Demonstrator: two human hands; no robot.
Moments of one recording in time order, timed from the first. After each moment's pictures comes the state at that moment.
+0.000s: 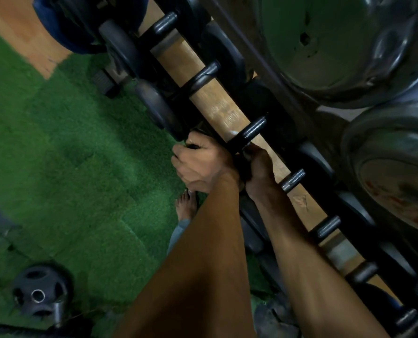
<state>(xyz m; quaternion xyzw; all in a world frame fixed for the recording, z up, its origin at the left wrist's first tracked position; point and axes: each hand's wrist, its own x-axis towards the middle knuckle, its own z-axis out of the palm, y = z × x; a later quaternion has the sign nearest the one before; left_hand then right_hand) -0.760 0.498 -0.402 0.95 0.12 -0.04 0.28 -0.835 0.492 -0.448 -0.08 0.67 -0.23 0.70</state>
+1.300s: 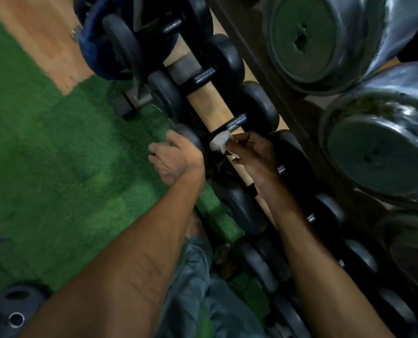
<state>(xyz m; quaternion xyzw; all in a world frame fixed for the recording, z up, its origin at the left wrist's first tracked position) -0.605 0.478 -0.372 0.92 0.14 -0.18 0.32 -0.734 0.423 -0.385 -0.47 0.56 -0.18 0.65</state>
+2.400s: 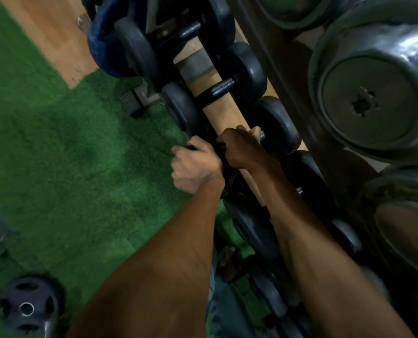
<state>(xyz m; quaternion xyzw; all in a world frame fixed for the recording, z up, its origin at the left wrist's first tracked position) -0.591 0.441 -0.386 0.97 0.07 -0.18 0.16 -0.643 0.363 -0.401 -0.83 0.39 0.22 0.32</state>
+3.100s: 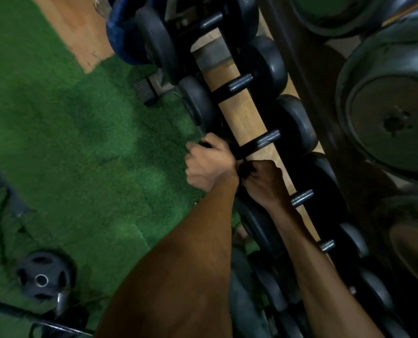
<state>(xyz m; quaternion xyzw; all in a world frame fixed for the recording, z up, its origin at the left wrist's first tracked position) -0.593 0.440 -0.392 0.97 0.09 -0.14 0.17 -0.700 0.419 -0.396 -0.66 0.57 0.10 0.49</state>
